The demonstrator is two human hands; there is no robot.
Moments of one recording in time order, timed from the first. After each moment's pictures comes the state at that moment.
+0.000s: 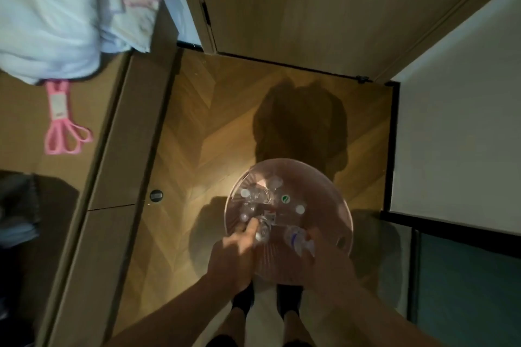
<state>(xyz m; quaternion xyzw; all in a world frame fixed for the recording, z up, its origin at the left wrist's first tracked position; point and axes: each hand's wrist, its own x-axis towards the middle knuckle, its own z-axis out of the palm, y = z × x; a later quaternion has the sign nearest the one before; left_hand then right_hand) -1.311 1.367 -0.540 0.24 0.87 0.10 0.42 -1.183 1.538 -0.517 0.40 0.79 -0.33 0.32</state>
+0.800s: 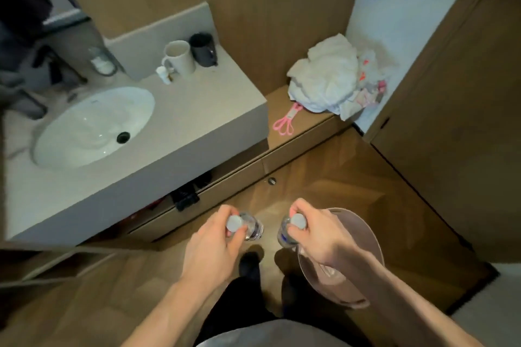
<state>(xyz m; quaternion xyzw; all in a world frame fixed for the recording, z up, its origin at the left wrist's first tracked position) -1.097 1.168 -0.109 -0.17 0.95 0.27 0.03 -1.200 1.385 -0.112 -0.15 0.90 -0.26 0.31</state>
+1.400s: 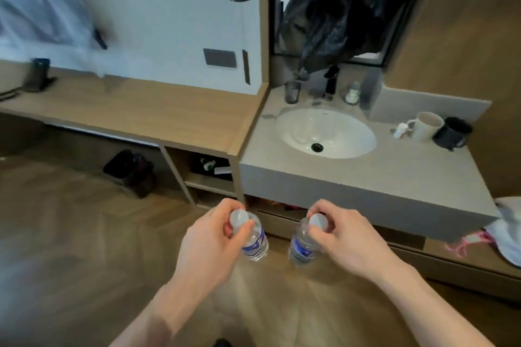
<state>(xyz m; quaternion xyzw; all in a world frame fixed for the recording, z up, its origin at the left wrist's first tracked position) -0.798 0.961 -0.005 -0.49 0.78 0.31 -0.22 -1.037 1.059 0.008 -0.53 0.79 -0.18 0.25</state>
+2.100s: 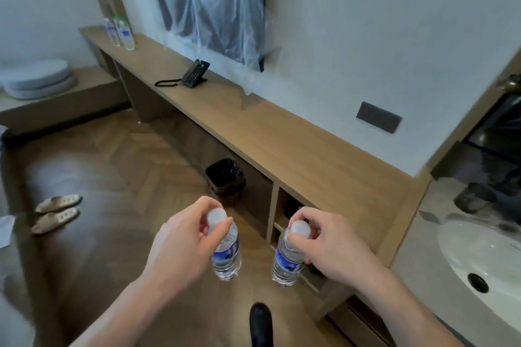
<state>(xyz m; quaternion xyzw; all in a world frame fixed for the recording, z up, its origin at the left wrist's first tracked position) -0.531 0.707 0.025 -0.67 0.65 0.19 -0.31 -0.794 0.685 0.031 -0.70 0.61 -0.17 0.33</state>
